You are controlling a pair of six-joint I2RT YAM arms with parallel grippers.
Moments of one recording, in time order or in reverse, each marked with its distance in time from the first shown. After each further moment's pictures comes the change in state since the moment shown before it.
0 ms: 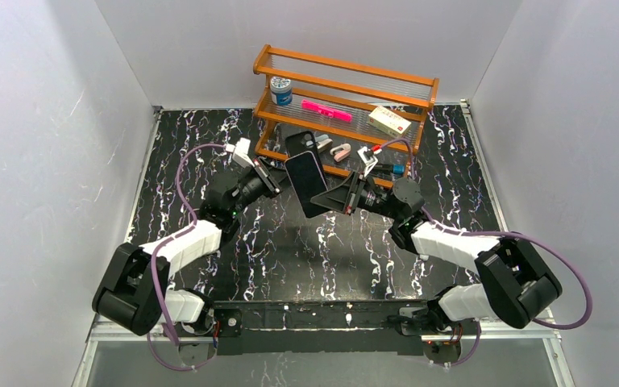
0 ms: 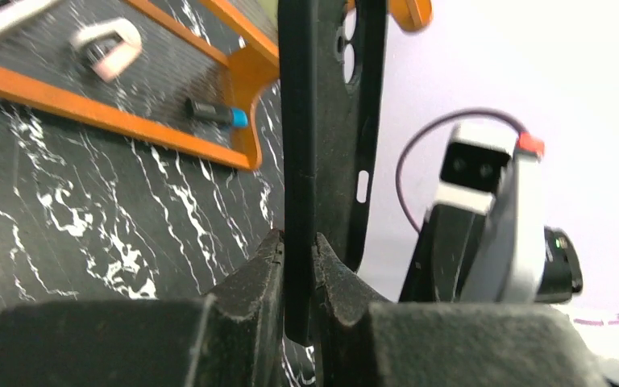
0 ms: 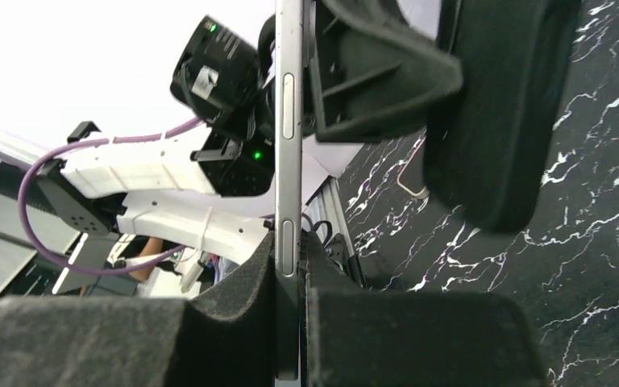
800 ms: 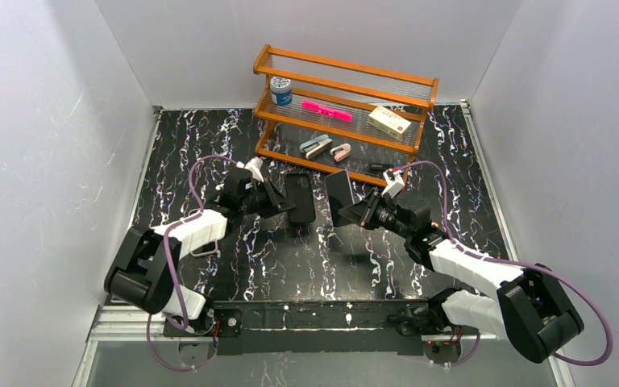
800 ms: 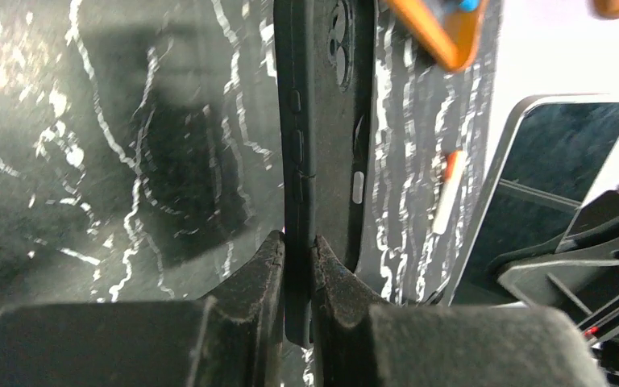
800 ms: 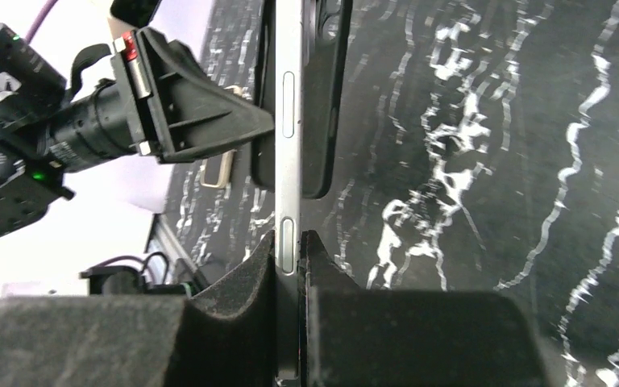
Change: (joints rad) left arm 0.038 0.108 0.089 -0.531 -0.037 0.175; right arm -0.060 -0.228 -0.157 -0.492 0.295 -0.230
